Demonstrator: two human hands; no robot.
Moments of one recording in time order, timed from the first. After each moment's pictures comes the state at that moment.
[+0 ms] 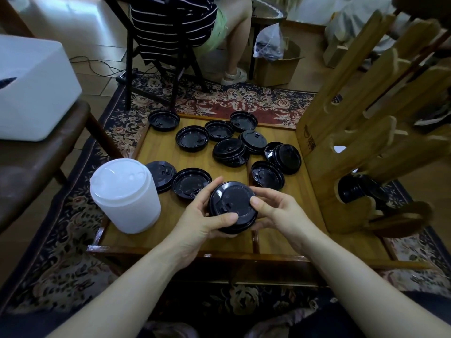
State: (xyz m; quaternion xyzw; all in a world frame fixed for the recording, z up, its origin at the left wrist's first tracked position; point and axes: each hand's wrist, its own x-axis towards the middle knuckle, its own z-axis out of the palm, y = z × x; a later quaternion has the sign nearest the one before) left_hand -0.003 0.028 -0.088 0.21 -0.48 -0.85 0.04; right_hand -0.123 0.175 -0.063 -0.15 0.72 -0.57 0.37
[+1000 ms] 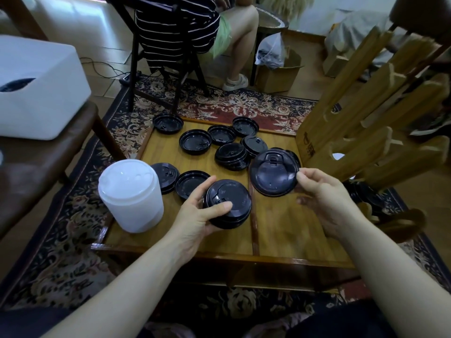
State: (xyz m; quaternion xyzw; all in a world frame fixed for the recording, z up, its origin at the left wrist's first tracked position) left_hand -0.007 0.023 -0.080 0.26 -0.41 -0.87 0.09; right_hand -0.157 0.197 -0.017 -0.07 0.74 -0.62 0.25
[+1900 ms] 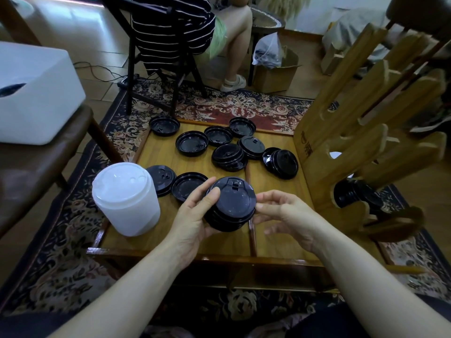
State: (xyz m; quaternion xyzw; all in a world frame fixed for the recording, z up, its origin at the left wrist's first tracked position) left_hand -0.009 0.030 -0.077 0.28 -0.42 -0.86 0.12; right_hand -0.130 0.180 -0.034 -0.09 0.73 -0.53 0.42
